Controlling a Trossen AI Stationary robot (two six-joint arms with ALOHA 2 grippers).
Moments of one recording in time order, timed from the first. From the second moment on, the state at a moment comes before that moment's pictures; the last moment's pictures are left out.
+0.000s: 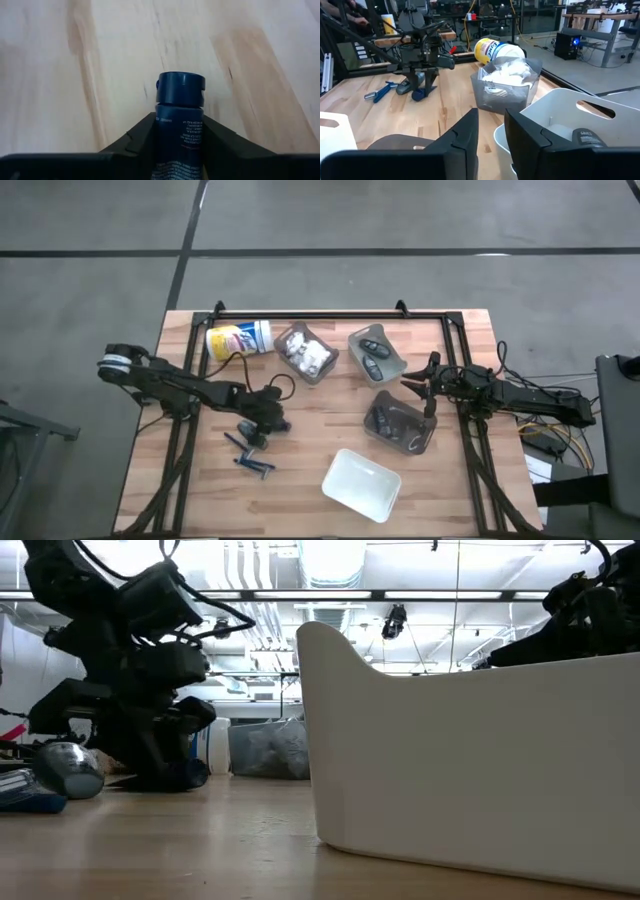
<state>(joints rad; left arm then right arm) -0.07 1.41 0.47 0.05 0.08 0.16 -0.17 0.11 0.01 0.01 0.05 0.10</state>
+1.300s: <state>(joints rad) -0.07 1.41 0.57 0.85 0.17 0.22 -0.17 0.11 0.01 0.01 0.05 0.10</state>
